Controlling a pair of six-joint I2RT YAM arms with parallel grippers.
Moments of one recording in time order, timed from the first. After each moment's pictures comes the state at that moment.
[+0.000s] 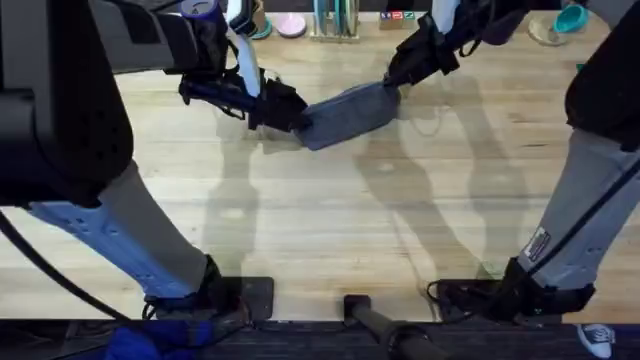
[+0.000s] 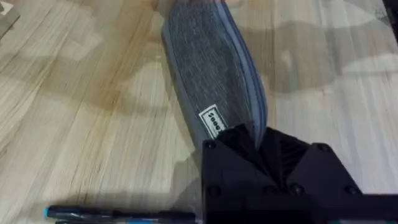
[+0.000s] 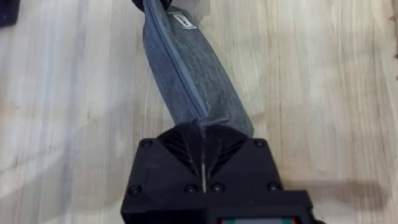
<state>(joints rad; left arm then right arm) 0.03 1.93 1.19 -0.83 1.08 1.33 0.07 2.25 1.98 -1.40 -0.82 -1.42</state>
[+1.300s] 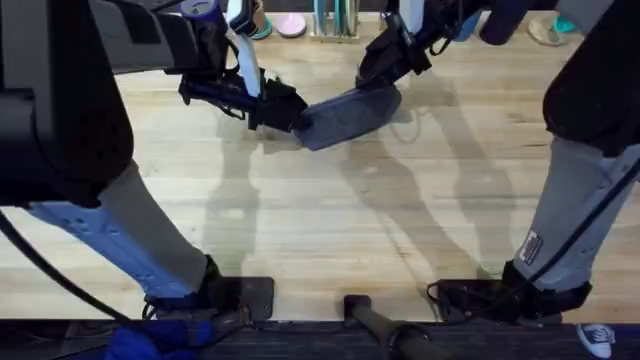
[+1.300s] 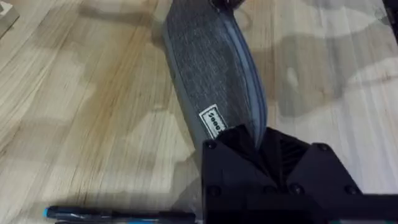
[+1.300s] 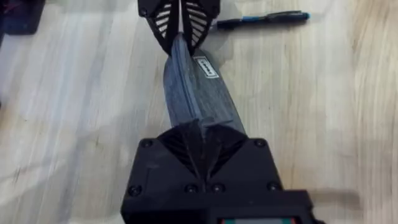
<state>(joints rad) 0.03 1.93 1.19 -0.83 1.08 1.33 0.20 2.25 2.02 -1.39 -0.86 -1.42</state>
